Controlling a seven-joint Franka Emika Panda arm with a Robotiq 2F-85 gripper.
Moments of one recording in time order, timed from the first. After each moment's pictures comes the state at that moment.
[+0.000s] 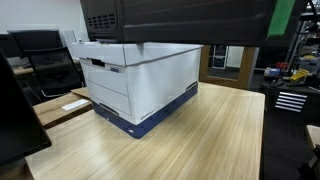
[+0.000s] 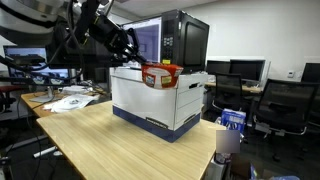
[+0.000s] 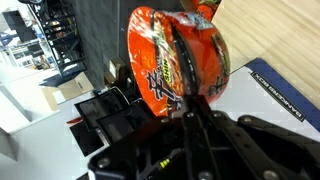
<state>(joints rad) -0.70 -0.49 0.06 -2.63 -1.15 3.01 -0.01</state>
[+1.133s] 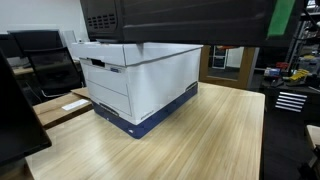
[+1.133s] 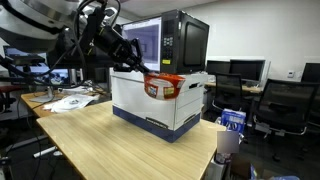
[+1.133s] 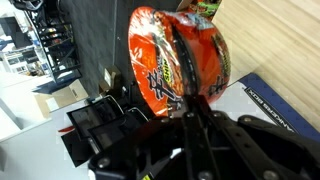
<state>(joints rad) -0.80 -0.41 0.14 -2.60 -1.28 3.02 0.11</state>
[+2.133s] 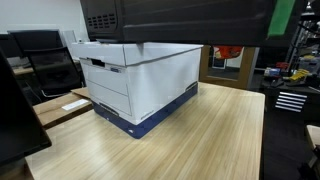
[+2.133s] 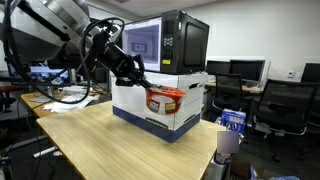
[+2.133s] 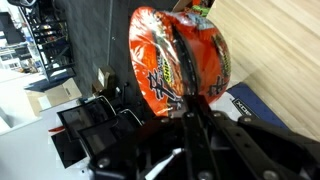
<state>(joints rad) -0.84 -0.30 0.17 -2.54 -1.67 3.03 0.46</state>
